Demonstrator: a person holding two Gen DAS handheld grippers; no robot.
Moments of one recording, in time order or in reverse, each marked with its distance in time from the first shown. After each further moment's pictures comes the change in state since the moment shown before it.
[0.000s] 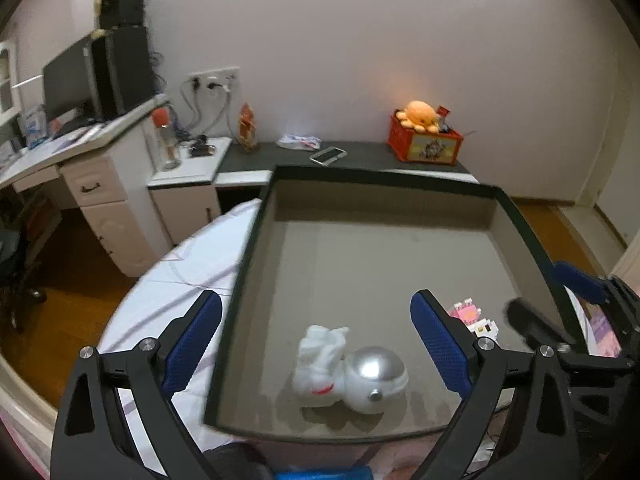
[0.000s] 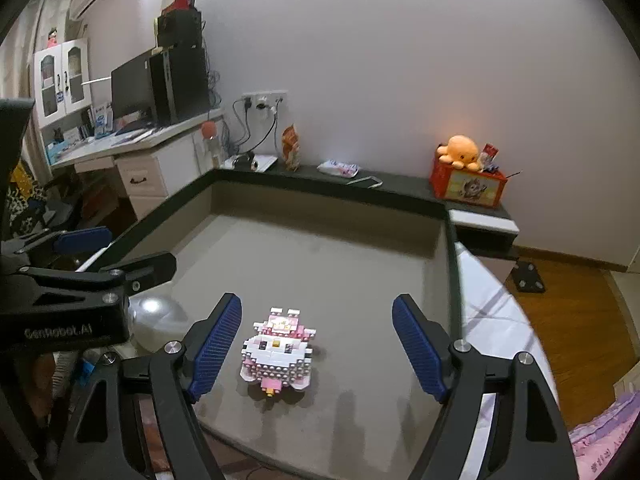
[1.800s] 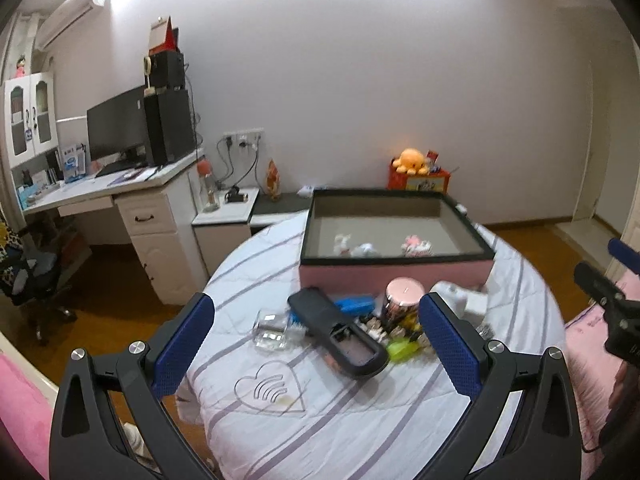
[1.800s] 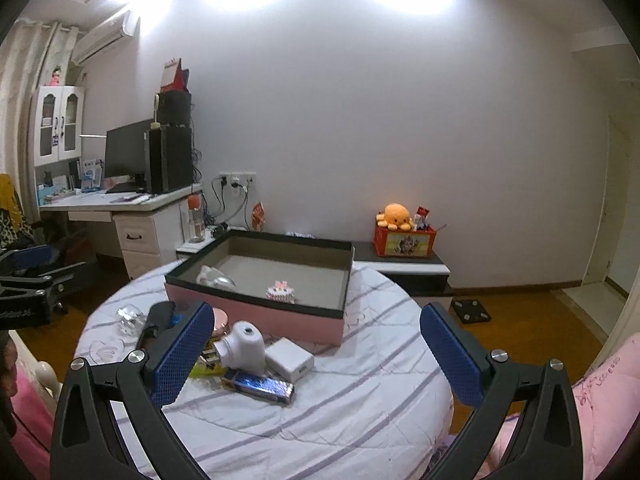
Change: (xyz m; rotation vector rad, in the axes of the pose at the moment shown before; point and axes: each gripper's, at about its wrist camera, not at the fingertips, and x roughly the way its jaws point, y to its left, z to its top) left arm -0.215 0.023 -0.118 0.049 -0.201 0.044; right arm -0.222 0.027 -0.093 0.032 -0.264 -0.160
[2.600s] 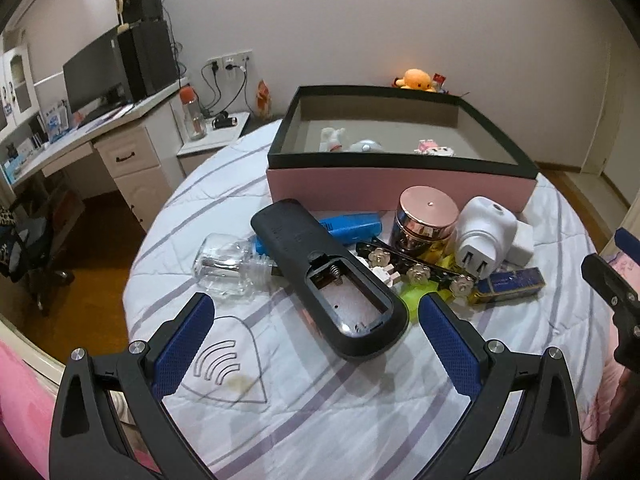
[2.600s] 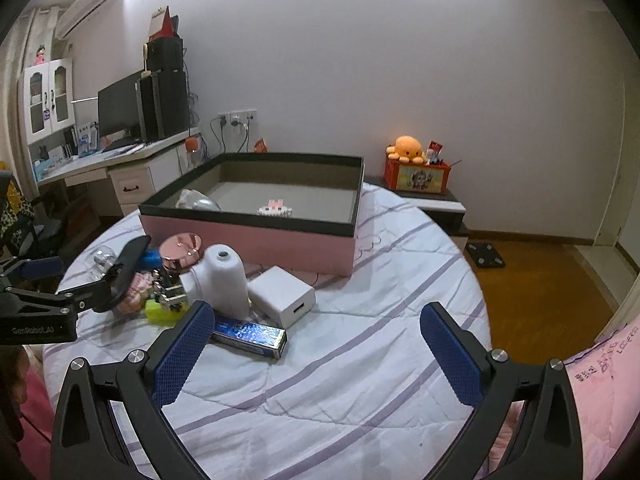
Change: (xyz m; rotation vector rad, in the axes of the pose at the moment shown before) left arm 0.100 -0.025 -0.040 0.016 0.281 0.000; right arm 0.072 -0.006 -0.048 0.034 0.222 0.043
